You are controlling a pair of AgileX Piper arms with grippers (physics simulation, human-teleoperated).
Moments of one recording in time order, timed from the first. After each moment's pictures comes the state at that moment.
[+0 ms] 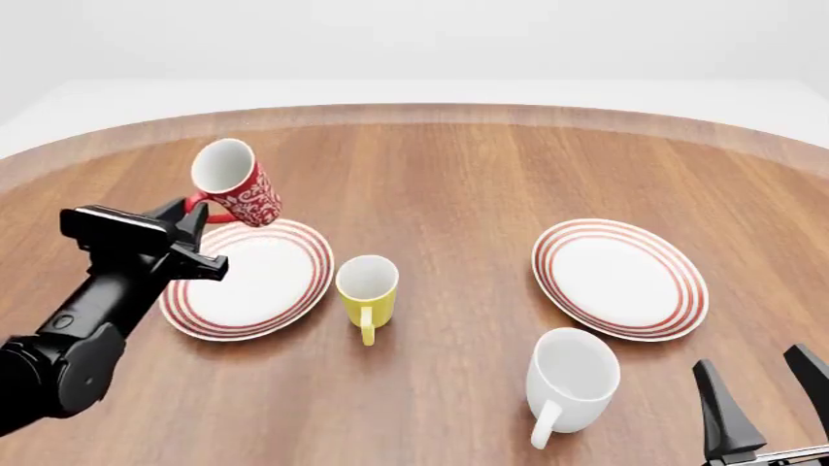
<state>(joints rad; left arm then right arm) -0.11 1.31 -0.47 -0.69 0.21 0.11 0.00 0.00 -0.04 -0.17</state>
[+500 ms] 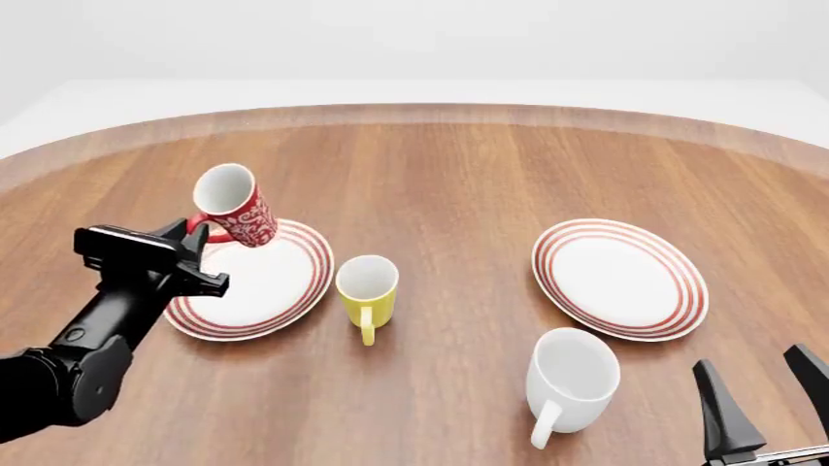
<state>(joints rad) -0.08 1.39 -0.43 -0.77 0.23 0.11 0.00 0.00 -0.04 -0.18</state>
